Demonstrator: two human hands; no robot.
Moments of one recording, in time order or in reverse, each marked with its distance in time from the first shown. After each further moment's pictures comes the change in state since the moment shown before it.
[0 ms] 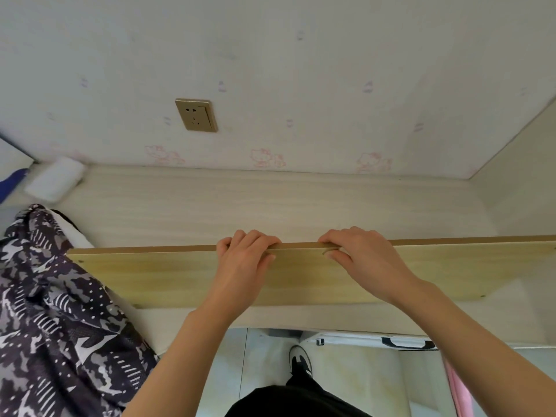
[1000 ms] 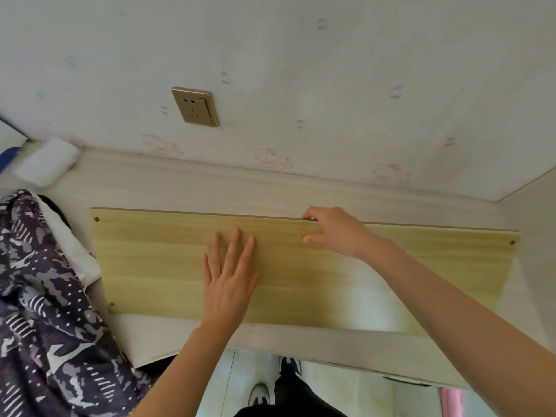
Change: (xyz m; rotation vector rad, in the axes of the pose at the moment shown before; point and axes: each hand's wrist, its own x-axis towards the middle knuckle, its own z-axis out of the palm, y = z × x) left_hand 0.004 -0.055 0.084 0.287 -0.103 -0.297; right_hand 0.139 0.041 0.016 0.056 -0.303 0.075
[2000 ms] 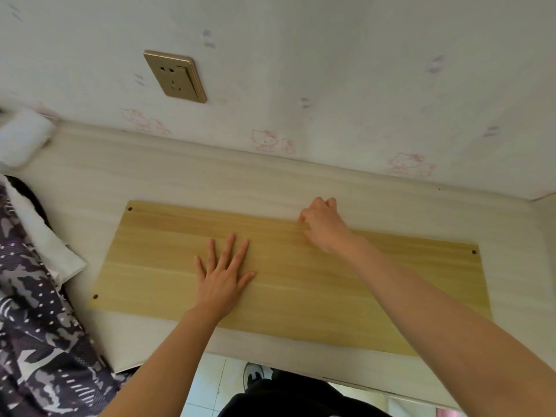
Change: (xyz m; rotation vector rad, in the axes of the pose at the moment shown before) left_hand 0.037 -0.035 0.077 -0.048 -0.357 -0.129; right_hand 0.096 0.052 0.071 -0.205 -0.050 0.048
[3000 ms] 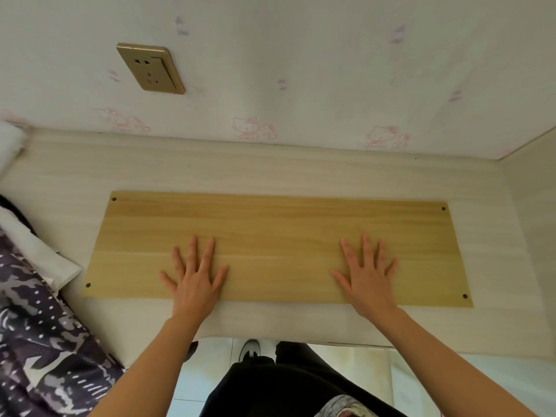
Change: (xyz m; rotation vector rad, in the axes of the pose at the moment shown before) left_hand -0.032 -0.040 0.000 -0.049 0.029 -0.171; right_hand -0.155 0.041 0.115 -0.018 0.123 0.428
